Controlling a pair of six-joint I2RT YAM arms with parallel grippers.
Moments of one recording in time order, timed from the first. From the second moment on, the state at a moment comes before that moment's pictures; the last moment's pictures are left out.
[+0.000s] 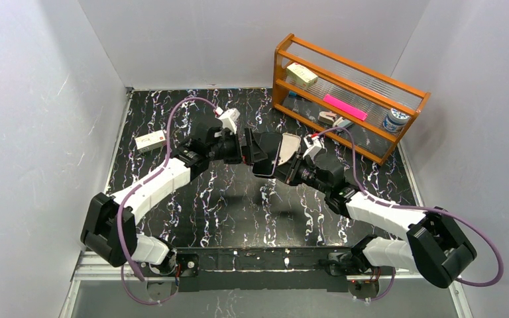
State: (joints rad) left arm -0.55 1.38 0.98 -0.13 0.41 -0.62; right arm 0.69 1.17 0.47 0.49 -0.25 0.84
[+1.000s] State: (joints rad) left arm -0.73 1.47 1.07 -0.31 0.11 -0.53; right arm 0.73 1.24 0.47 0.47 -0.19 0.86
